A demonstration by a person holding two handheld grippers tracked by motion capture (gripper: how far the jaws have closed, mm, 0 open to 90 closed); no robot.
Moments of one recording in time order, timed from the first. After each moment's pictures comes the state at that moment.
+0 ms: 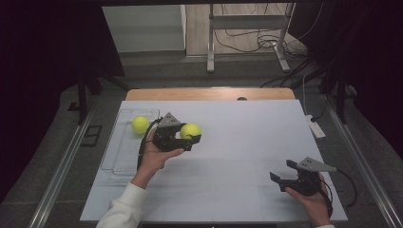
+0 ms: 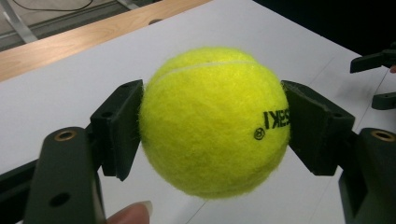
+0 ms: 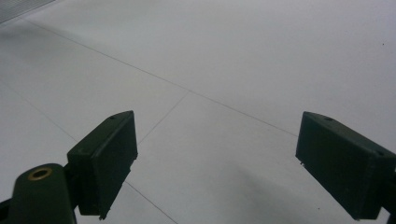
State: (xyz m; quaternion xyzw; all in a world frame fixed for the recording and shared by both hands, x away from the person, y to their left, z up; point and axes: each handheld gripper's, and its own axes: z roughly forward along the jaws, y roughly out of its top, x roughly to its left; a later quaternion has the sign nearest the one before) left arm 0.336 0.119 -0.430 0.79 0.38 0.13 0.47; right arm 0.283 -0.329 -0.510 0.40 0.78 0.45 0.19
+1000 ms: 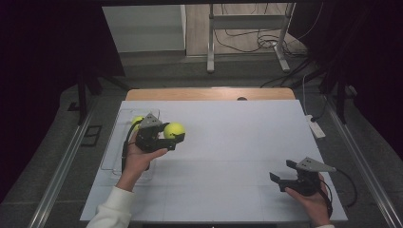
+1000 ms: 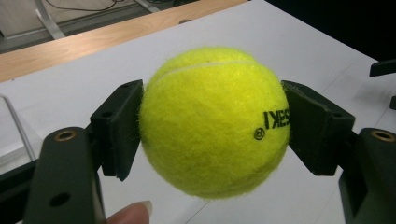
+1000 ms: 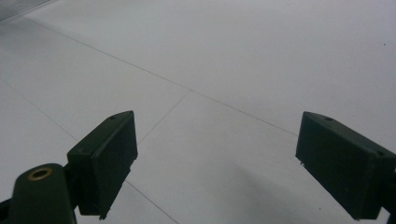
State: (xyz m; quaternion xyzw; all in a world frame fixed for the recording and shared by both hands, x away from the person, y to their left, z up) left arm 0.326 0.160 -0.429 0.77 0.41 0.15 0.47; right arm 0.283 -0.328 -0.510 0.40 0.78 0.44 0.19
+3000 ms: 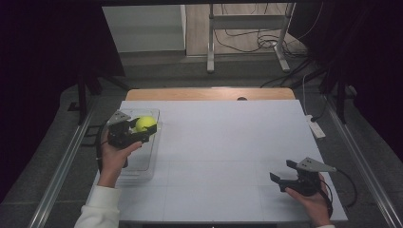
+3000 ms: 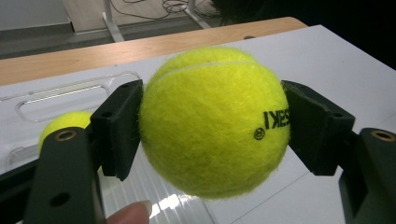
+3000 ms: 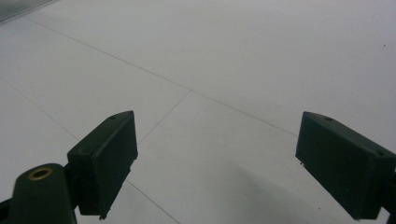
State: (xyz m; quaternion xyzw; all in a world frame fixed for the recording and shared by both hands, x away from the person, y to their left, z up) left arm 0.324 0.233 -0.429 0.71 0.49 0.20 0.47; right arm 0.282 -0.328 -0.510 0.39 0.78 0.44 0.19
